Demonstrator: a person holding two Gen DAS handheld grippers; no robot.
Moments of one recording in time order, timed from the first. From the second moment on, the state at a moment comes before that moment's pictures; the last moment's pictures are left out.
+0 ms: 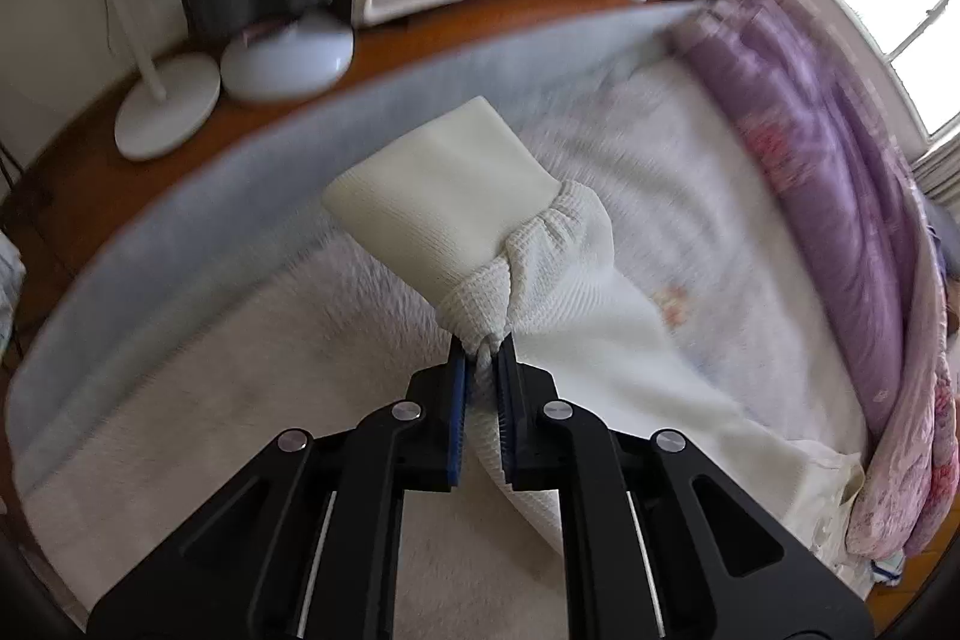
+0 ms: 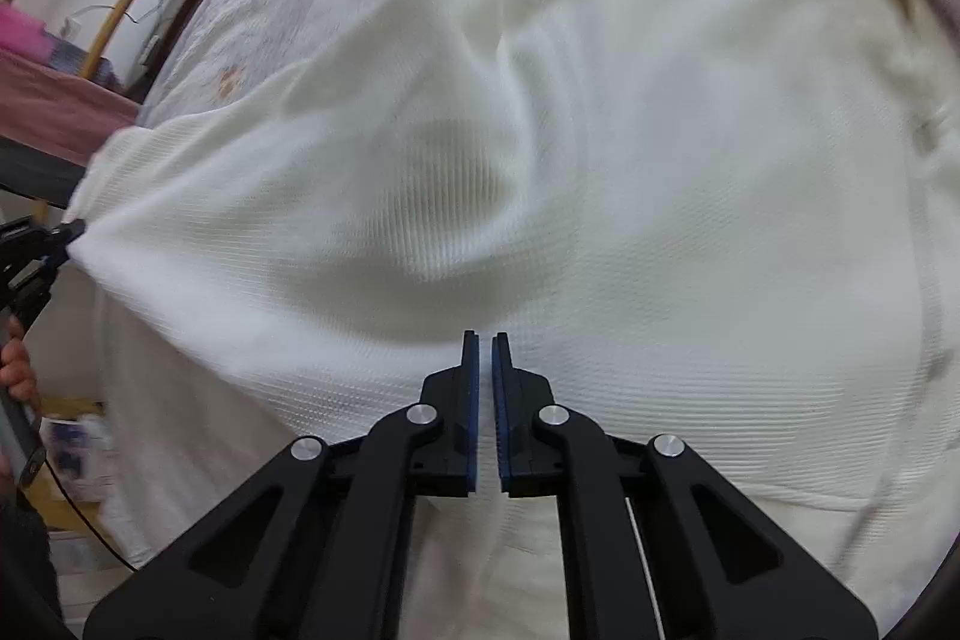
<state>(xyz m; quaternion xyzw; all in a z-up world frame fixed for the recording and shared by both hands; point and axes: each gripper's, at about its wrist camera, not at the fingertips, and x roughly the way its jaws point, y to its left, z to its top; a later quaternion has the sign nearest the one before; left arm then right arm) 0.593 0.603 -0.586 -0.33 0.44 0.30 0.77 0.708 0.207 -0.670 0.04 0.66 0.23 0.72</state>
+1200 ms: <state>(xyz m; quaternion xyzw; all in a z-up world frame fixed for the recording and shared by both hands) 0.733 -0.134 -0.617 0.00 0.50 -0.03 0.87 0.794 -0.376 -0.545 0.12 0.53 0.03 0.84</state>
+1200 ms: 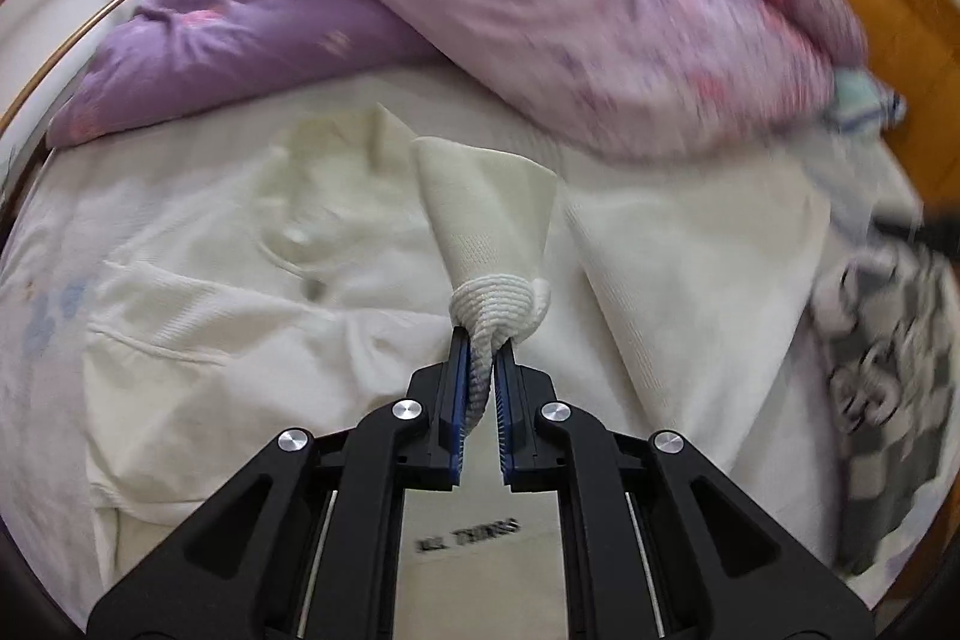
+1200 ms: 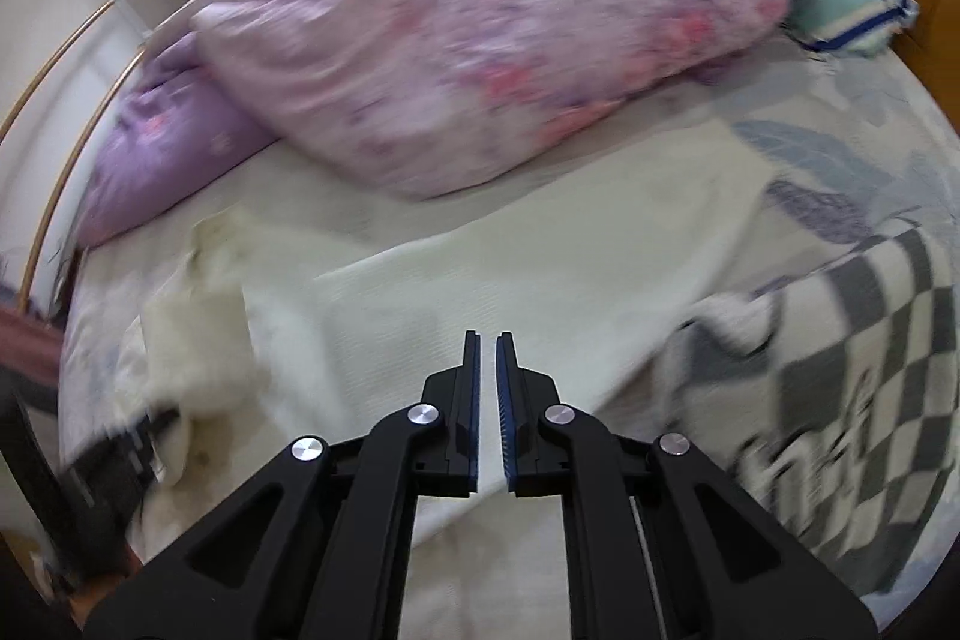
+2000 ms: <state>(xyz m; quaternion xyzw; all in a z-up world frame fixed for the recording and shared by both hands) 0.759 -0.127 -0.697 -0.01 0.60 0.02 0.80 0.917 -0.537 -0.685 0.25 0.63 -0.14 0.72</state>
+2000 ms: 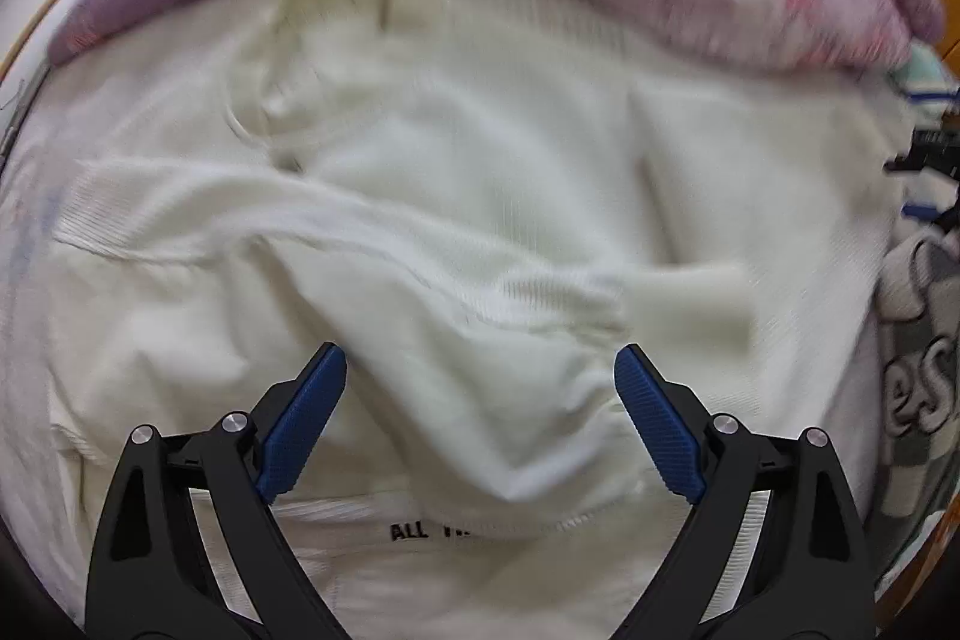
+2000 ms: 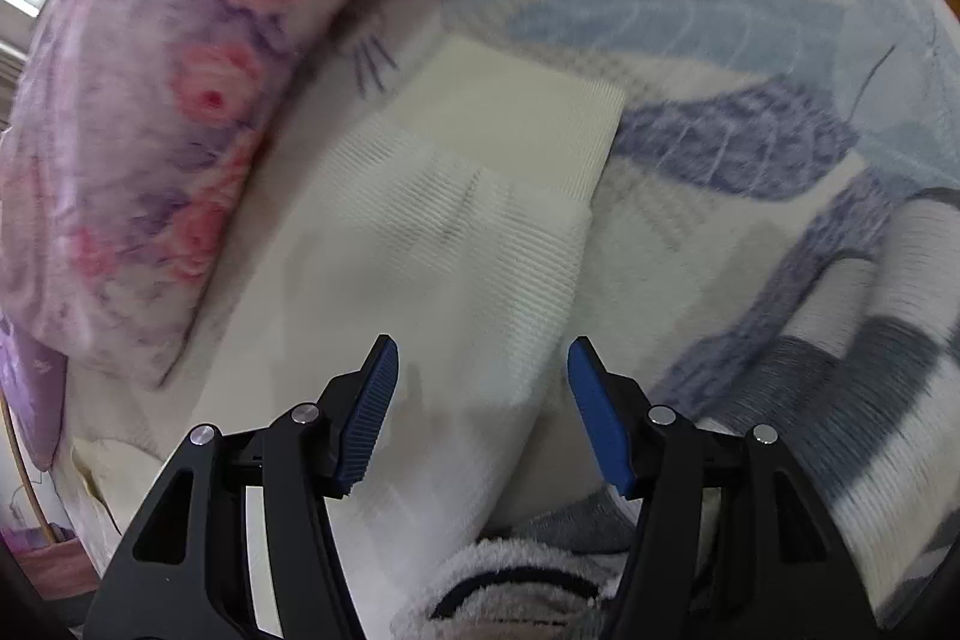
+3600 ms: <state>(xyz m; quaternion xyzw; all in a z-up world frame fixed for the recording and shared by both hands) 0.599 0.226 -0.599 -0.17 0.54 0.15 0.81 0.720 0.071 -0.611 0.00 0.58 0.26 0.77</state>
